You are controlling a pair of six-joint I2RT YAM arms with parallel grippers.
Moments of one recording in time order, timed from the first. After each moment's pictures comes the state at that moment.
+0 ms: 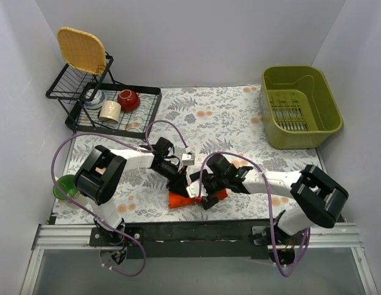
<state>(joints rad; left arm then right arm) -0.56 1.75 0.85 -0.43 1.07 0.63 0.94 1.46 0.64 -0.05 -0.56 -1.05</state>
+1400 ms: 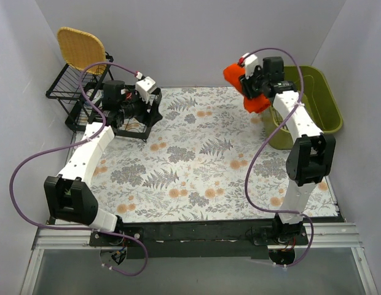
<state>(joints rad) -0.19 1.46 1.36 -0.42 0.56 0.32 0.19 1.88 1.76 -0.48 -0.29 -0.48</state>
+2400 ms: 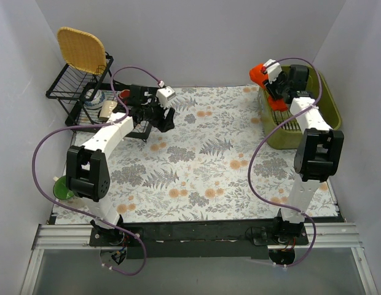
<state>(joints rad) -0.27 1.72 1.42 -0.43 0.51 0.35 -0.04 1.93 1.63 -0.20 -0.30 -0.69</state>
